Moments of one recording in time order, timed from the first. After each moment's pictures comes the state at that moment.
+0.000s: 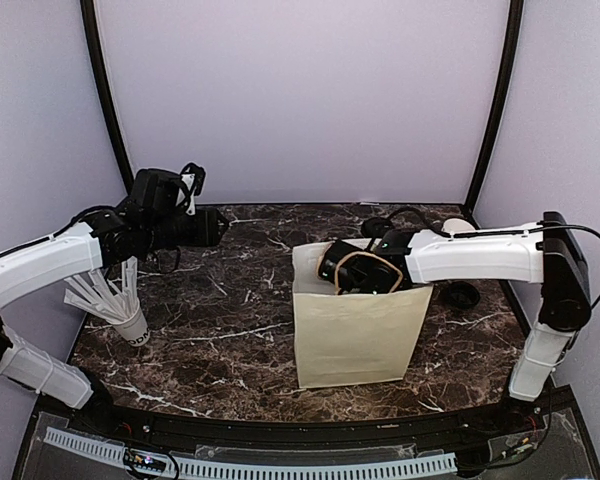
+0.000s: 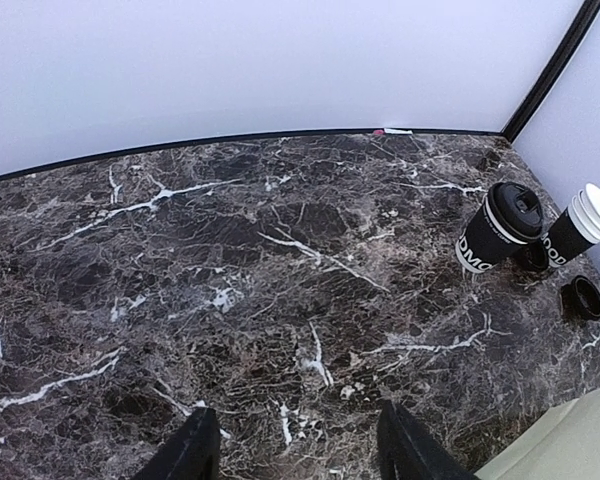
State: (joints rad) left arm -0.61 1.31 1.07 -0.29 -0.18 -0.33; right arm 1.02 1.77 1.33 -0.99 -0.12 -0.59
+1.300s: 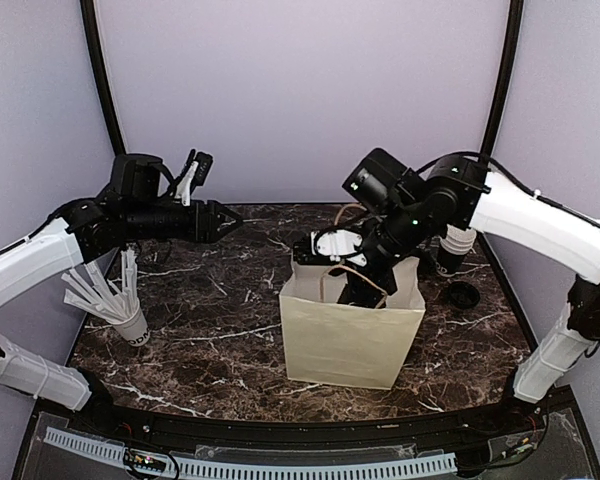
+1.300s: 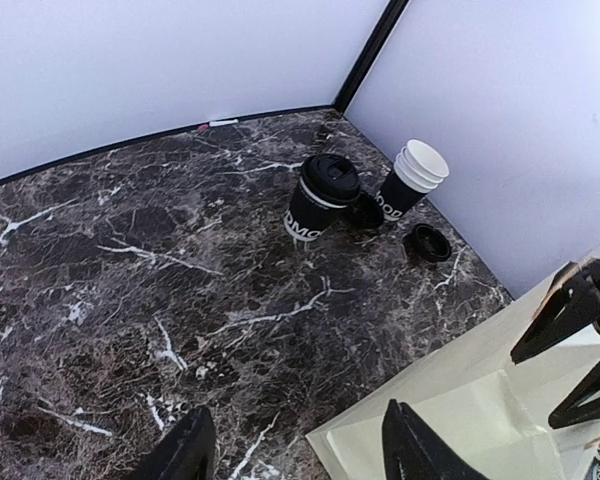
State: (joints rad) left arm -0.61 1.22 1.11 -0.35 0.23 -0.32; right arm 1.03 1.60 1.65 -1.14 -0.21 -0.59
